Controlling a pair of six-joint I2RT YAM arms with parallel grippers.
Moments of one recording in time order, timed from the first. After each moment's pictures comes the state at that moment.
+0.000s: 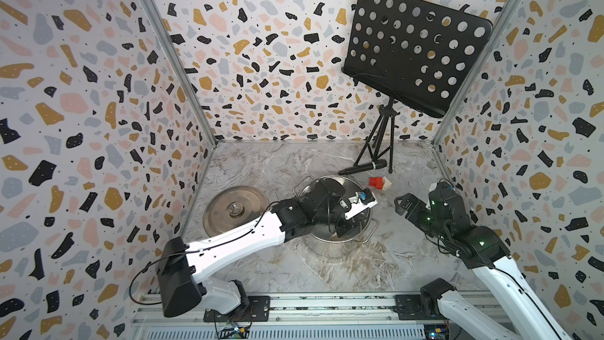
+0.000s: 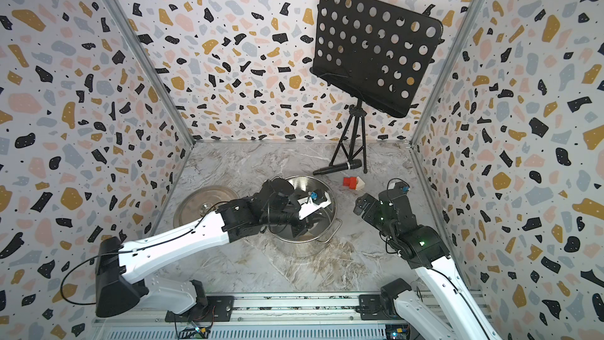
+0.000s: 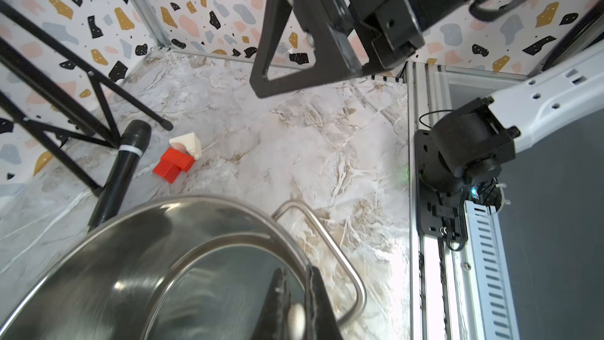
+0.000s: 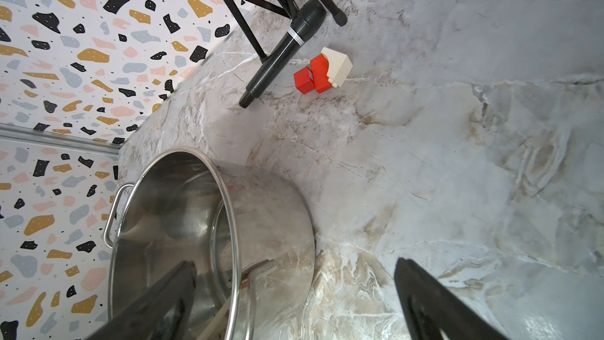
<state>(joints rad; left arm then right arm) -1.01 1.34 1.19 -0.40 0.24 0.21 0.43 0.75 0.93 -0.88 0.12 0.88</state>
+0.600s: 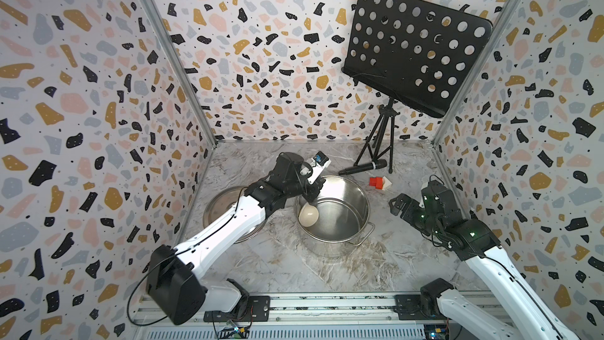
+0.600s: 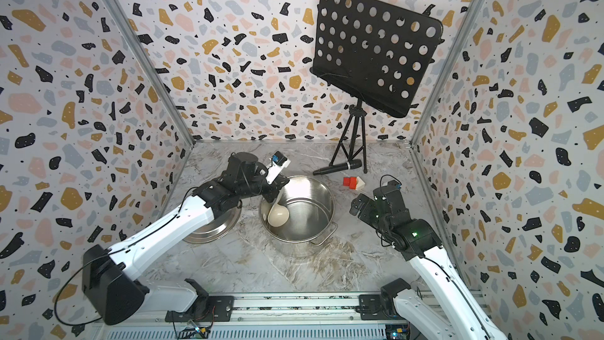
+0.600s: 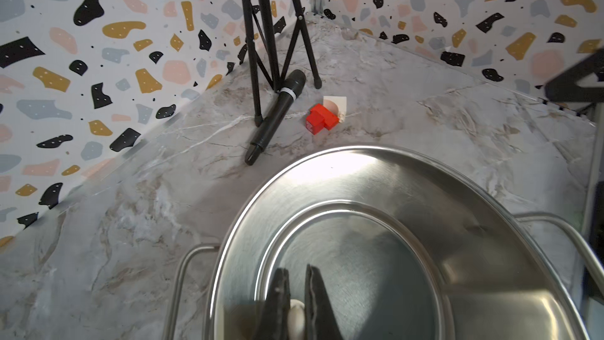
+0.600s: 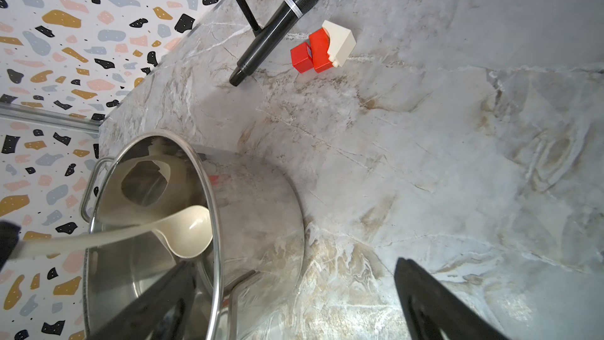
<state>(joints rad) -0.62 1.42 1.25 -0.38 0.22 0.20 0.42 0.82 0.93 -0.88 0.07 0.84</state>
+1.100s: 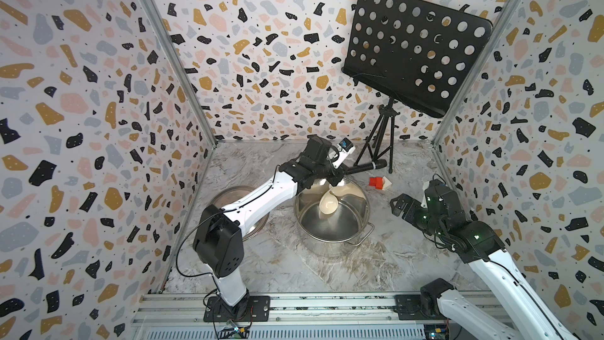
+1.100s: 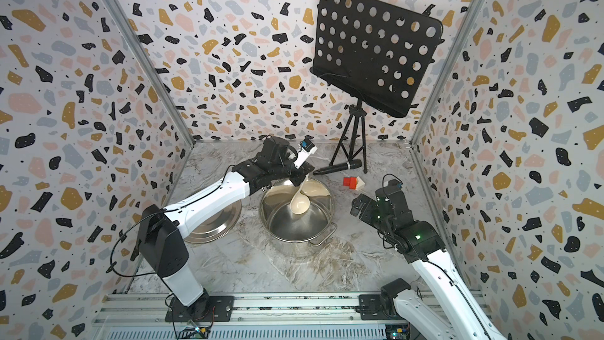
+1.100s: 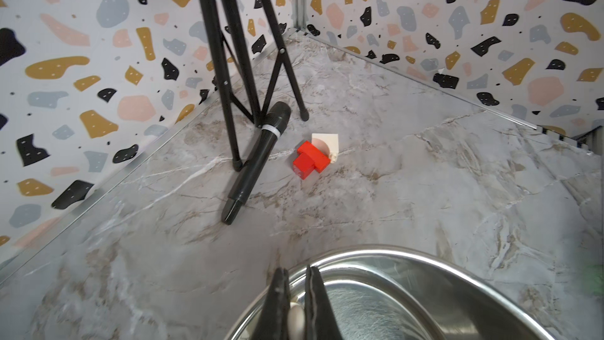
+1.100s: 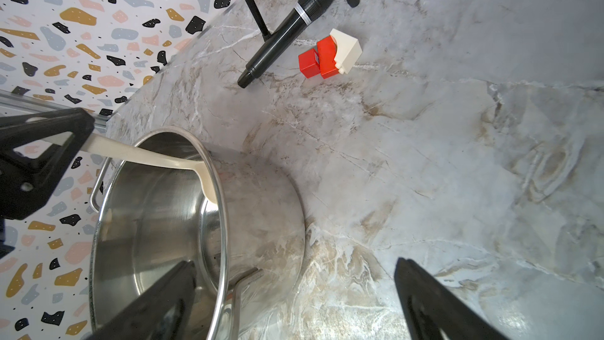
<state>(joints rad) -0.71 1.74 1.54 -0.34 0.25 0.17 0.42 0.79 0.94 -0.89 0.07 0.81</state>
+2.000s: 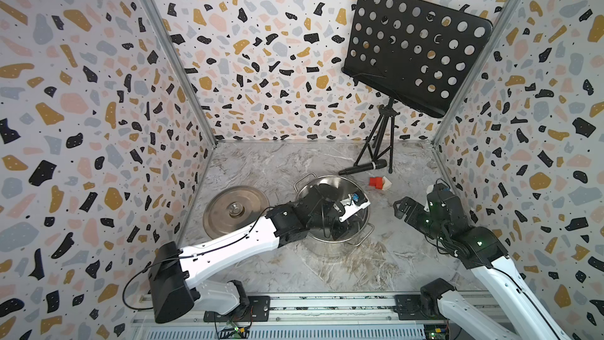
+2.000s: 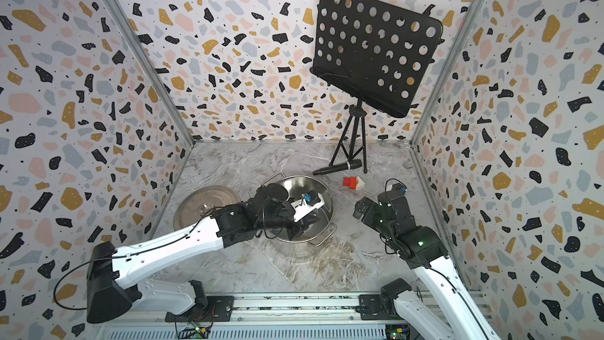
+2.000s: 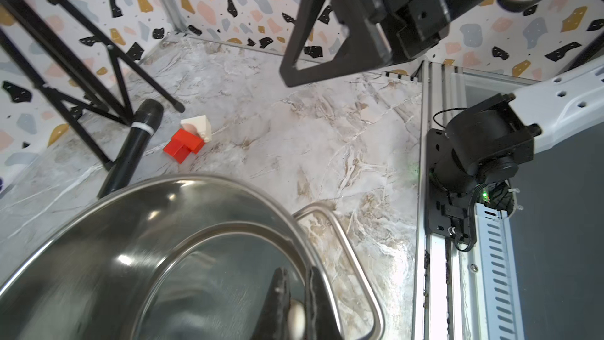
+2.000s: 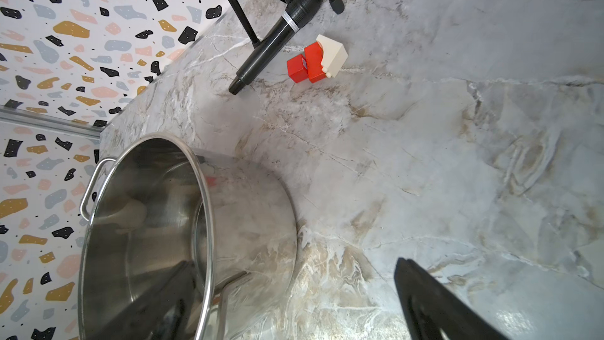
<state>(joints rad) -0.98 1.30 1.11 -0.35 0.20 0.13 0.42 0.74 0.91 -0.90 0.11 0.83</state>
